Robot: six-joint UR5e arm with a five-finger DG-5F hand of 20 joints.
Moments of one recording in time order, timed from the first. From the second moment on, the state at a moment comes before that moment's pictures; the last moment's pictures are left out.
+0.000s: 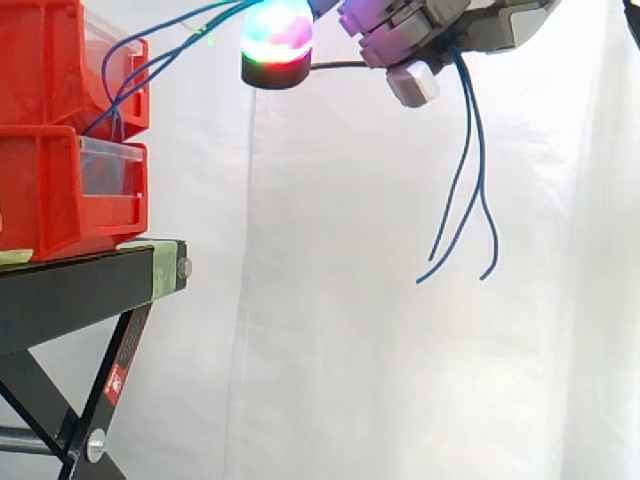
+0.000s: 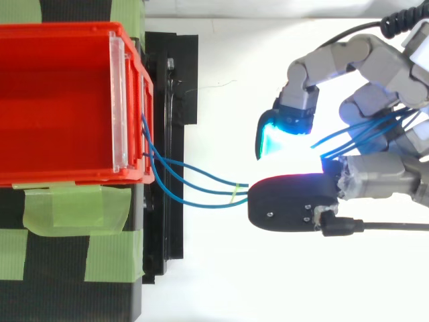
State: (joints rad) arm 0.40 -1.82 -1.58 -2.82 -0.68 -0.69
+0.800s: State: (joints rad) arm 0.39 -1.82 -1.58 -2.79 -0.69 -0.67
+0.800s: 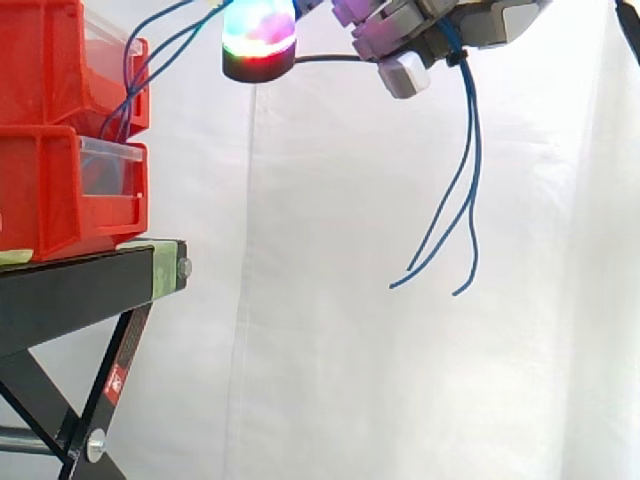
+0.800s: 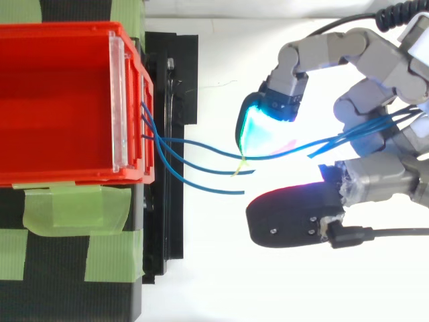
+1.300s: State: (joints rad) arm 0.39 -1.82 -1.58 -2.80 -0.69 -0.67
